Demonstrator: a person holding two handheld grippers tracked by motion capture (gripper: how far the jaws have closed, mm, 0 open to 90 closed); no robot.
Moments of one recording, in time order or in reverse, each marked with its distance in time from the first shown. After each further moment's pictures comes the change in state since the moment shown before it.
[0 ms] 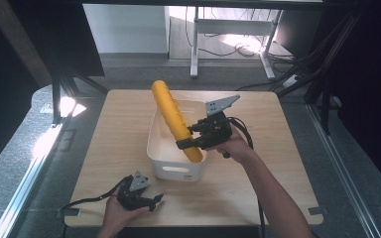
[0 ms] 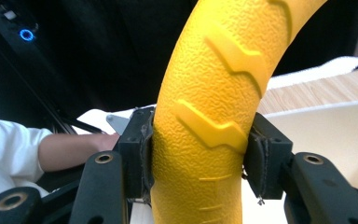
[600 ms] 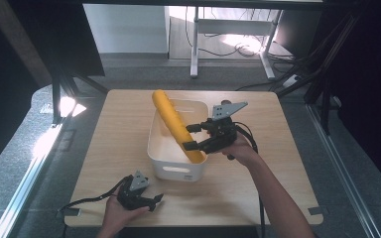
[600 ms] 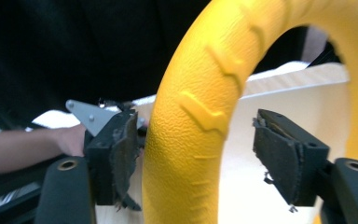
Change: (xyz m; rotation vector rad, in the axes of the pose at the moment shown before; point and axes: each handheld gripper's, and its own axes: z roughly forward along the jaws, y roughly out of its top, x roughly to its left) left arm 0.001 0.000 0.000 0.011 -0.005 0.003; right arm 0.003 -0.017 -0.011 -0.025 -0.158 -0.042
